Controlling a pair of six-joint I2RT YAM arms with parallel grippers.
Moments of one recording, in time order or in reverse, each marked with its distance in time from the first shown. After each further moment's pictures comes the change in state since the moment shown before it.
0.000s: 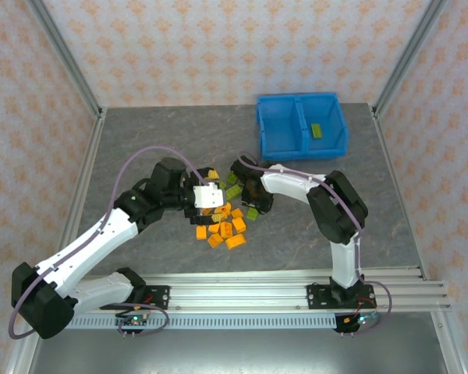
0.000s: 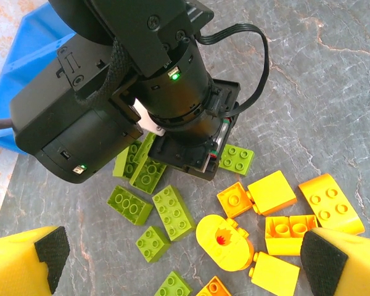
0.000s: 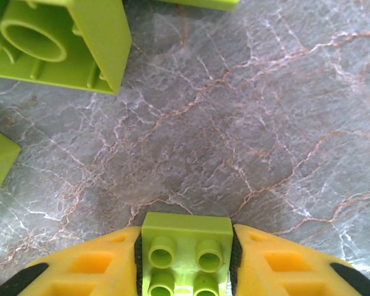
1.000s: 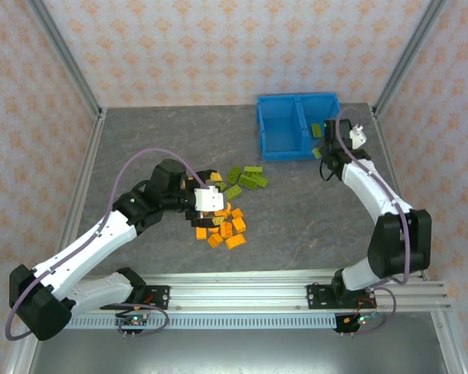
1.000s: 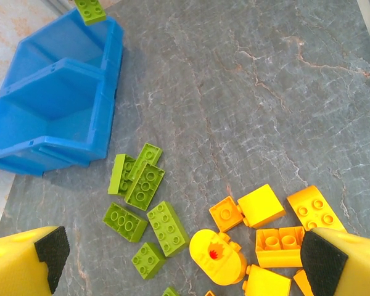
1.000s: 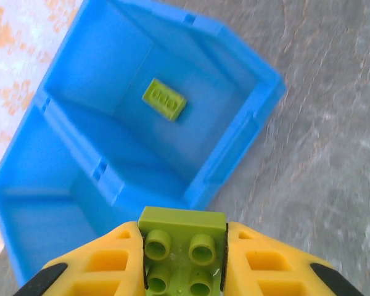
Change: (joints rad) left arm -0.026 -0.021 -0.002 0.004 0.031 0.003; right arm -0.591 -0.437 -0.172 0.413 0.199 0.018
